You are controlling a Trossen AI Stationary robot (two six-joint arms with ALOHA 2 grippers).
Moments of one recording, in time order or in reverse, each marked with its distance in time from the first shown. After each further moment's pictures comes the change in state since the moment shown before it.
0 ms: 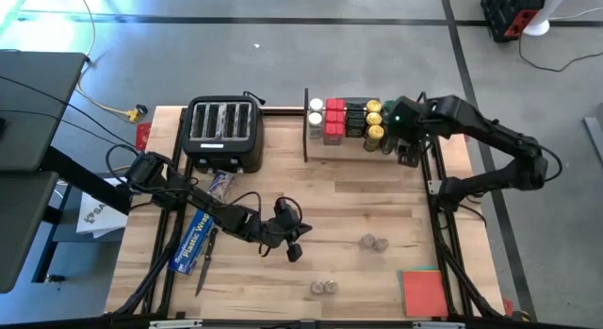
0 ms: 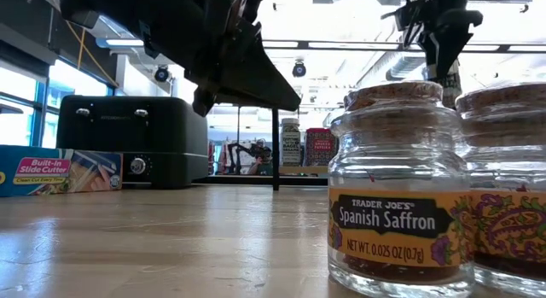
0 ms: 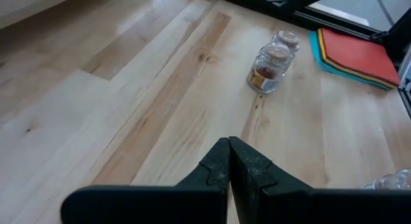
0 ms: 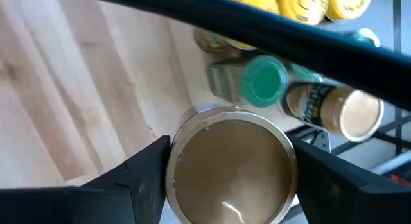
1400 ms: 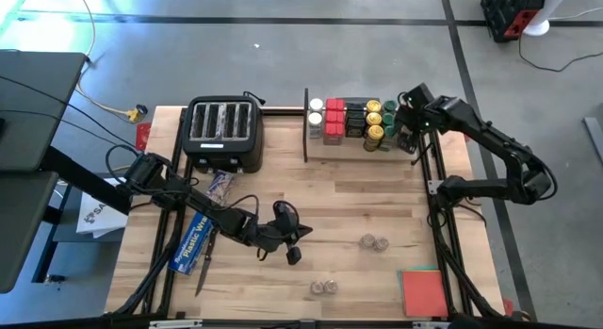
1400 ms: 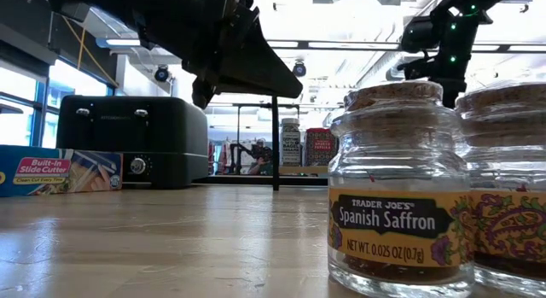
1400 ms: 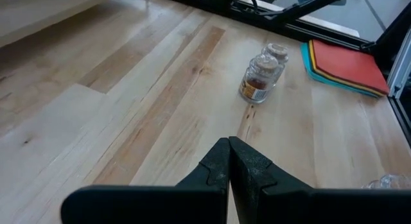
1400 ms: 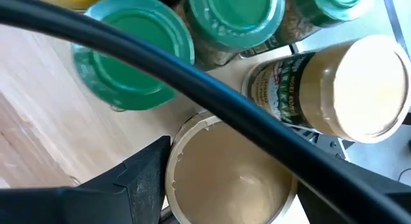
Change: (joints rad) left arm -0.029 0.000 0.000 0.044 -0.050 0.025; right arm -0.469 -0.065 -0.371 0.471 -0.099 -0.244
